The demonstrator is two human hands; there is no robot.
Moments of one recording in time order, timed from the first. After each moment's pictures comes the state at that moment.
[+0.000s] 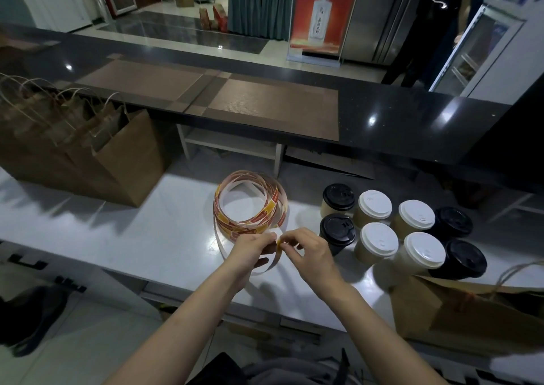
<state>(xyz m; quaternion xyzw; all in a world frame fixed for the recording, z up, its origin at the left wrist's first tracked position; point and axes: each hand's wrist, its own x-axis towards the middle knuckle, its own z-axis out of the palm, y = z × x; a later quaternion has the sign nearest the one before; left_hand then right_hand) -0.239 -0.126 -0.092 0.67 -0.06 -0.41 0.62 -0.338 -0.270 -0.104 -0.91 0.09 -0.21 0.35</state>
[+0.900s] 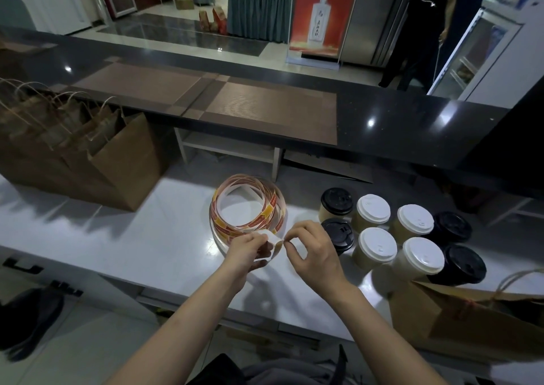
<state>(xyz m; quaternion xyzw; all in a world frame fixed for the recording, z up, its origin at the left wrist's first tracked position) -0.226 -0.137 -0.100 0.66 0.03 -0.38 0.65 -0.339 -0.282 -0.087 -0.92 0.06 -0.30 0.27</state>
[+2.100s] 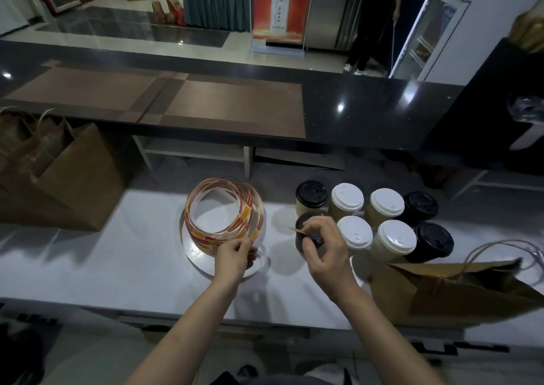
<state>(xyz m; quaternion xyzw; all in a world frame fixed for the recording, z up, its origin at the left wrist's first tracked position) -0.231 -0.162 -0.124 0.75 -0.01 -0.31 0.59 -0.382 -0.302 -0.058 -0.83 0.18 -0.35 0.40</state>
